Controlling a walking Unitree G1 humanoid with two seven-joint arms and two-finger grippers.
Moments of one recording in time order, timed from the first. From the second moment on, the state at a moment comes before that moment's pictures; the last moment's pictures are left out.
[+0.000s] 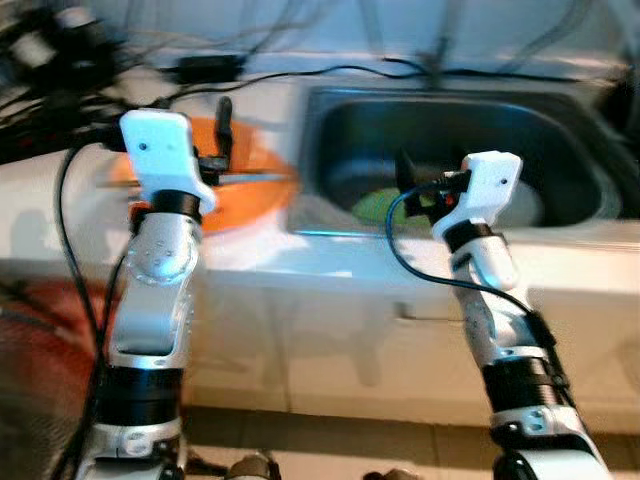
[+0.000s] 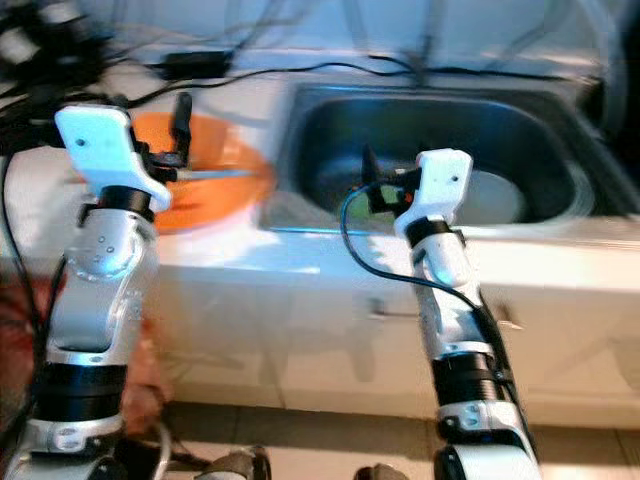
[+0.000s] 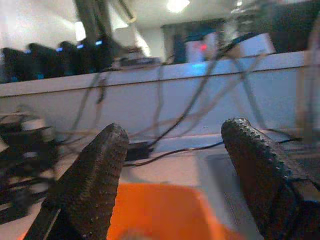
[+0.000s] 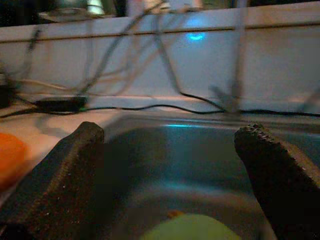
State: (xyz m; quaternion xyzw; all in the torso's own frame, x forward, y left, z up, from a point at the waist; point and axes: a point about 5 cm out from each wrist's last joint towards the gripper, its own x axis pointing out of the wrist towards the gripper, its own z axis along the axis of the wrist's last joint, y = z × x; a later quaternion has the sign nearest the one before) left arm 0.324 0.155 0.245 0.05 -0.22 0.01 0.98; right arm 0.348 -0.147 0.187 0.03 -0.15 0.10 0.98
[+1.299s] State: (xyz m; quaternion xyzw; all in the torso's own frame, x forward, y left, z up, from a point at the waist) left arm 0.319 0.134 0.224 0.02 -0.19 -0.03 0.98; right arm 0.347 -0.143 0.185 0.02 -0.15 0.11 0.98
